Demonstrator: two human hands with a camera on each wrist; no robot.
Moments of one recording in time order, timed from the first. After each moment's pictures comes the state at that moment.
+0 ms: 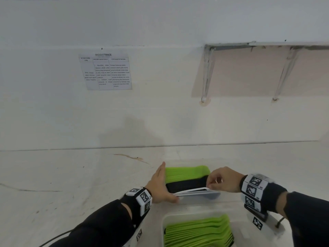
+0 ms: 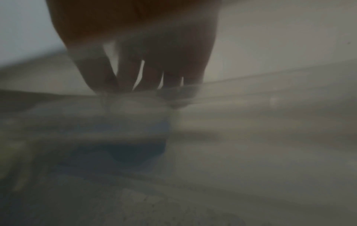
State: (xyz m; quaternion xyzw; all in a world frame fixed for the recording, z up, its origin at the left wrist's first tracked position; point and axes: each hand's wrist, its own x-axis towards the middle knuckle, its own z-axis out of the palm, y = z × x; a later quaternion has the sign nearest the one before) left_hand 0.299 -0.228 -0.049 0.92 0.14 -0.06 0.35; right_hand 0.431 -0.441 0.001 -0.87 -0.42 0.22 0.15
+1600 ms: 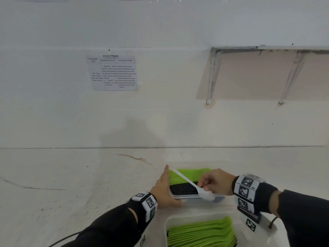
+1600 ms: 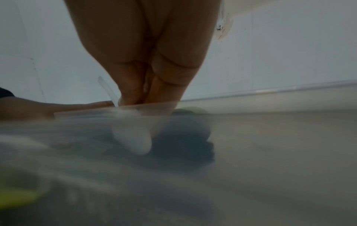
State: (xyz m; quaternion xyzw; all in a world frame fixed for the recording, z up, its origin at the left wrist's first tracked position) left_hand 0.300 -0.226 -0.069 0.90 0.13 -0.03 0.41; right_hand 0.418 -0.411 0.003 -0.86 -0.42 0.25 0.18
